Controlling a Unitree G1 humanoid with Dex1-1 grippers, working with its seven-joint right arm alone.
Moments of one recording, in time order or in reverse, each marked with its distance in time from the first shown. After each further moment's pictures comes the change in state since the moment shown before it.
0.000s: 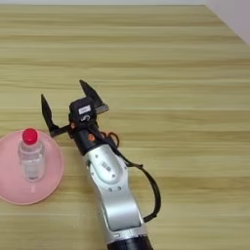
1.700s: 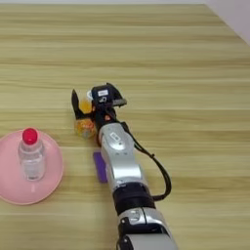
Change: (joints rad) arm -0.340 -0.057 -0.187 0.657 -0.009 -0.070 -0.081
